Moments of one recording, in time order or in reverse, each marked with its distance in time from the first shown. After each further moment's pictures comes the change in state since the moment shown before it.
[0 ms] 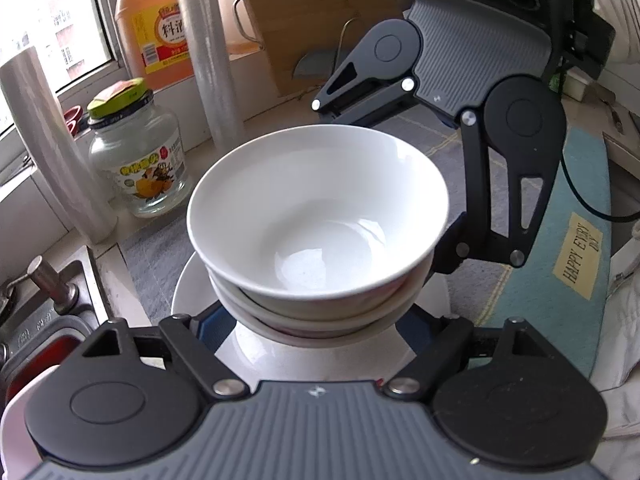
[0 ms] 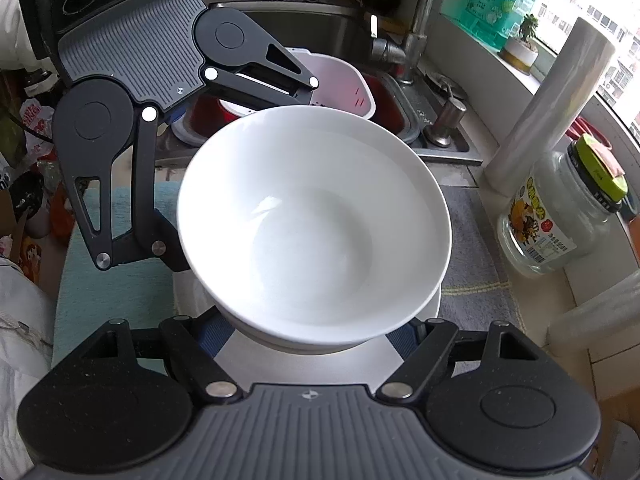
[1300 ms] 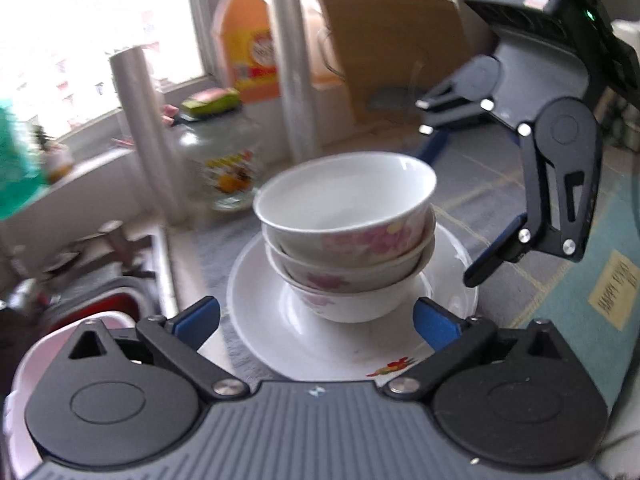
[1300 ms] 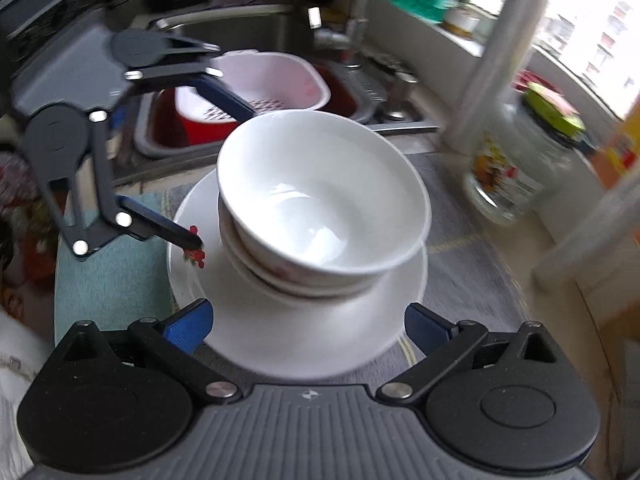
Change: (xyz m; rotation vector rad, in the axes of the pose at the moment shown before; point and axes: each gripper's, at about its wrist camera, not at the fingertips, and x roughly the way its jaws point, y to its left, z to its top) left arm -0.039 -0.026 -0.036 -0.170 -0.151 0.258; right arm -0.016 0.017 -0.017 0.208 -0.009 -0.124
